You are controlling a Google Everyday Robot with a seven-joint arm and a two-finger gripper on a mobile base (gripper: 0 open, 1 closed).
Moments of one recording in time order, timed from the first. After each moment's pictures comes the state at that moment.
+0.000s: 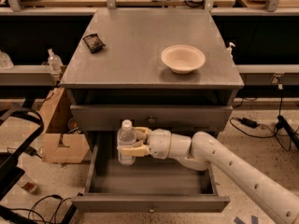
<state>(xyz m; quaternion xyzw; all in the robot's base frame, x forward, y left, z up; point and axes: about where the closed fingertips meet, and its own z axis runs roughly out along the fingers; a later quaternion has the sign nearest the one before) 0.545 0.063 0.658 -0.42 0.54 0.46 0.56</state>
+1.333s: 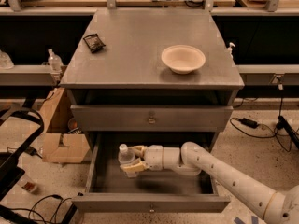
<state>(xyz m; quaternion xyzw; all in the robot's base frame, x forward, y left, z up) 0.561 0.079 0.502 -0.49 0.57 0.42 0.51</state>
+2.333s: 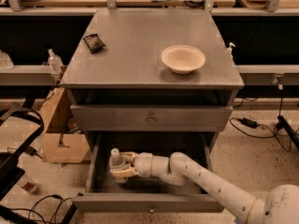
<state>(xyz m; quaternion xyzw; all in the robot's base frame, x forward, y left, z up) 0.561 0.120 0.461 -0.44 0.58 0.45 0.52</state>
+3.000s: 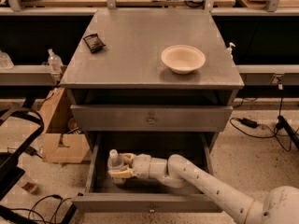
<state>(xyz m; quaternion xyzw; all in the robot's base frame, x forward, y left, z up) 0.560 0.128 0.454 -0.44 0.58 0.45 0.52</state>
